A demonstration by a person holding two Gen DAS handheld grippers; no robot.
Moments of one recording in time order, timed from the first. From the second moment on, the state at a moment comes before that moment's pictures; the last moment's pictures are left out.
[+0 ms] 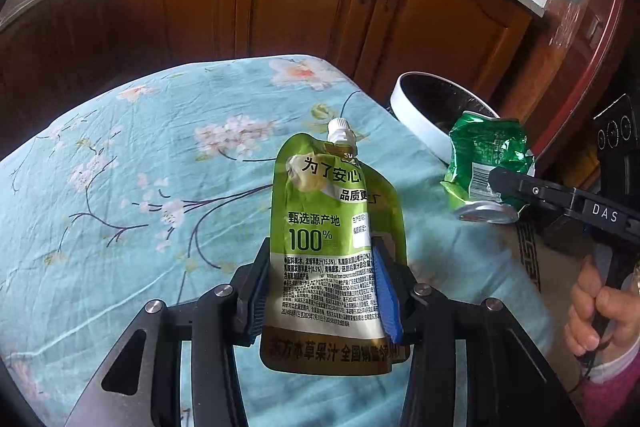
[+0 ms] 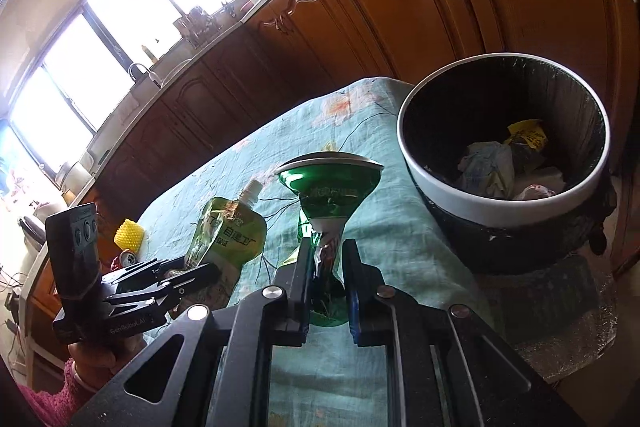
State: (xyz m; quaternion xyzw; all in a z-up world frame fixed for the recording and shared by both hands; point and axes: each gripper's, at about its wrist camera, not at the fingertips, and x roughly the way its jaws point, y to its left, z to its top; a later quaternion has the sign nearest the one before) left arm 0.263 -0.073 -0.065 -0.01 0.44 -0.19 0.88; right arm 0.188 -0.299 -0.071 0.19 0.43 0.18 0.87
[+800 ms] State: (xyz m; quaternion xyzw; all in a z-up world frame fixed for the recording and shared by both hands) left arm 0.290 -0.161 -0.046 0.03 0.42 -0.23 0.88; right arm 0.179 -0.380 -0.050 0.22 0.39 0.12 0.89
